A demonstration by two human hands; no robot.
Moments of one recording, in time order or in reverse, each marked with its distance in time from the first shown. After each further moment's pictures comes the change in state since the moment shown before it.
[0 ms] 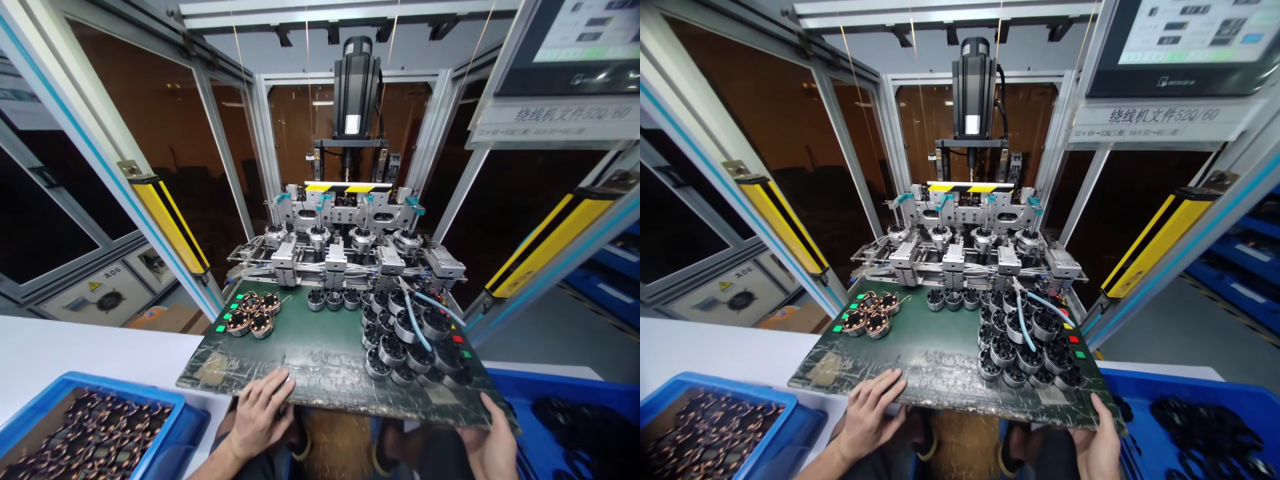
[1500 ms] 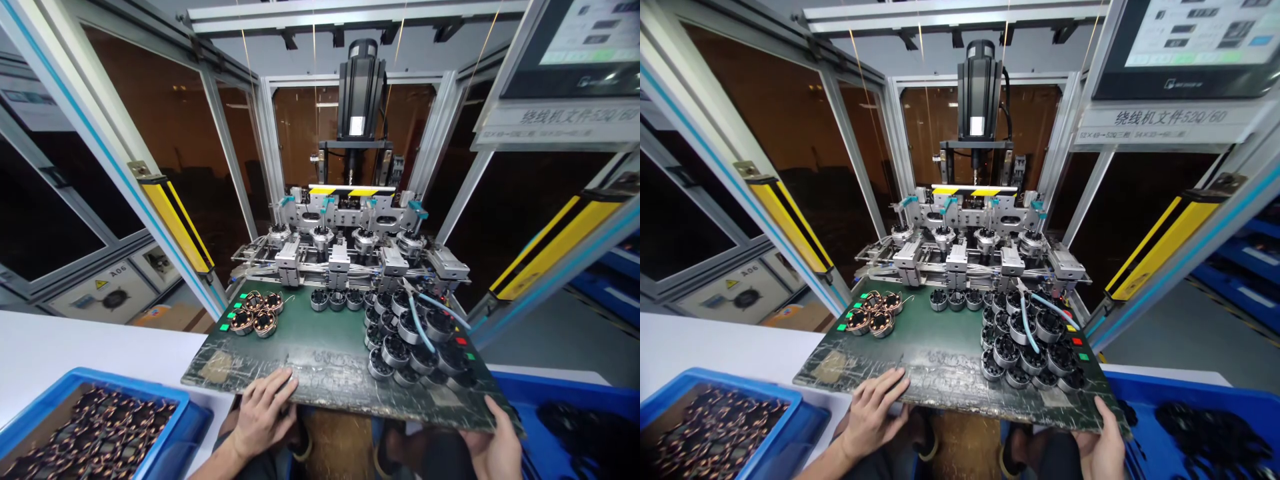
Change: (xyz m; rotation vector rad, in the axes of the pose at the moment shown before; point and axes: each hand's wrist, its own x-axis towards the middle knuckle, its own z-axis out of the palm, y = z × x) left_hand 0.000 -0.001 0.001 0.014 0.014 0.023; right_hand 0.010 0.005 -0.007 0.036 0.013 0.006
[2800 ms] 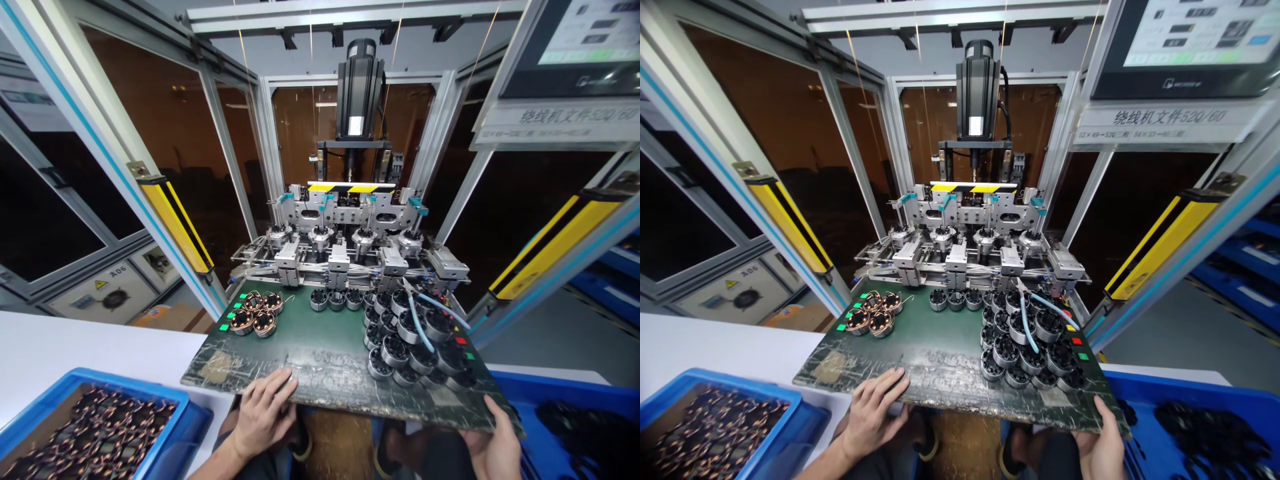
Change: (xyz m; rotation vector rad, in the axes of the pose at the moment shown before) left_hand -0.006 -0.002 0.003 -0.008 -0.016 -0.013; right_hand -0.007 -0.003 0.005 -0.016 -0.025 -0.002
